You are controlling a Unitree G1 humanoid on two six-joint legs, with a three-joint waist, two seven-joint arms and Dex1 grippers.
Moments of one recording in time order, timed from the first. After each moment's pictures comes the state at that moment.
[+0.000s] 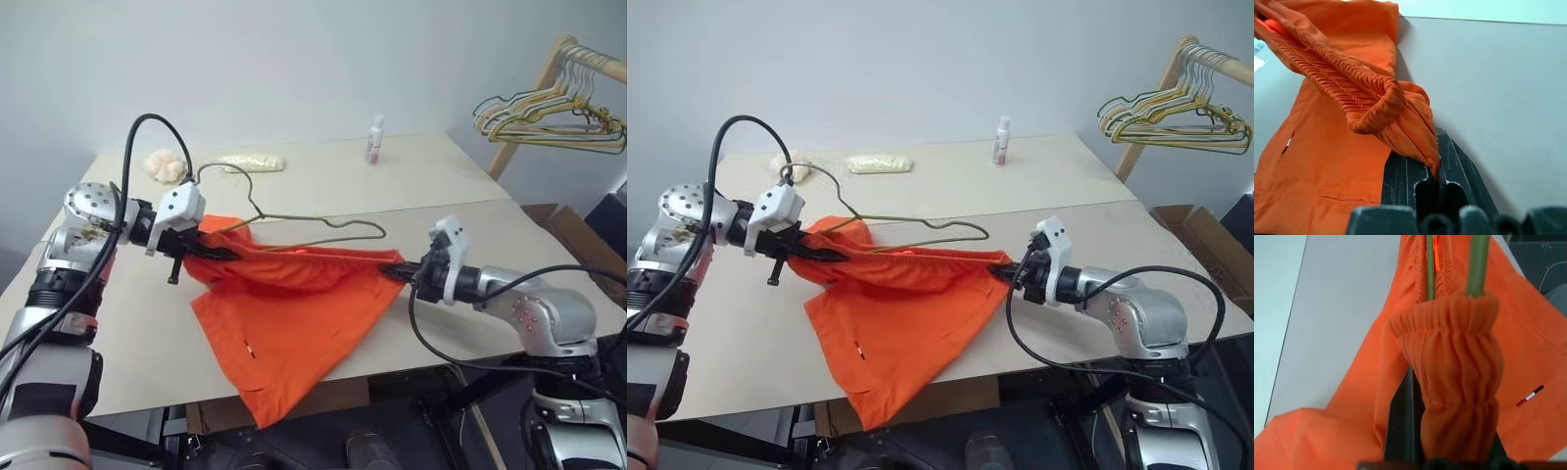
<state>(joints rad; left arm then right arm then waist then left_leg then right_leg) -0.83 0.85 -0.21 0.53 -0.28 0.03 -1.61 -0.43 -0.59 -0.08 -0.12 0.61 0.99 0.73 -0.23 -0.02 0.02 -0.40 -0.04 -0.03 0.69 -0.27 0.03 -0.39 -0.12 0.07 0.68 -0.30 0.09</state>
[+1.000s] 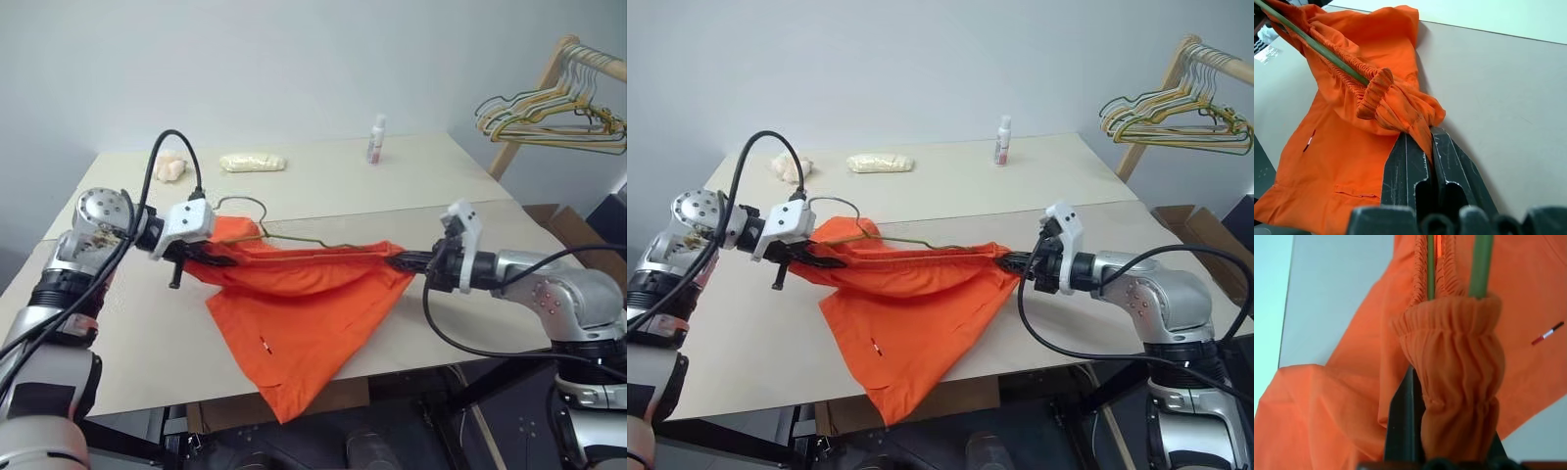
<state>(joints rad) -0.84 0.86 -0.30 0.60 -0.11 -0.09 -1.52 -0.49 -0.71 -0.06 -0.11 0.69 1.00 0.79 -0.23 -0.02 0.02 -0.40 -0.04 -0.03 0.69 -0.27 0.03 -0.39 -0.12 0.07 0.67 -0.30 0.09</state>
